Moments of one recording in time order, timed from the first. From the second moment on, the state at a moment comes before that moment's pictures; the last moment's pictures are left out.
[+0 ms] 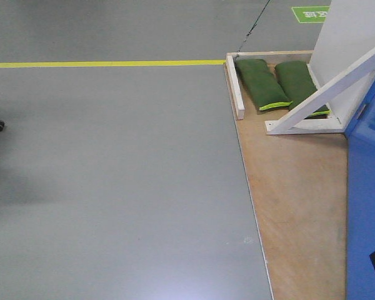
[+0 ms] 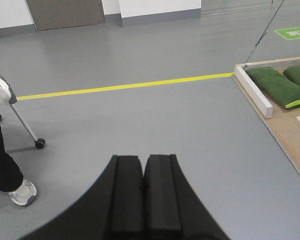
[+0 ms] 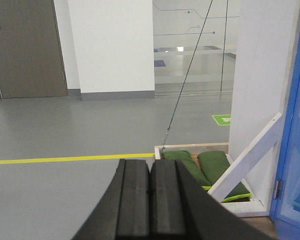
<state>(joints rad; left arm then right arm) 0.01 -0.01 0.03 0.03 0.37 0.03 0.02 -0.01 0.03 -0.12 0.10 0.15</state>
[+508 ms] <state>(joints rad) 0.01 -0.01 0.03 0.03 0.37 0.03 0.02 -0.01 0.03 -0.12 0.10 0.15</state>
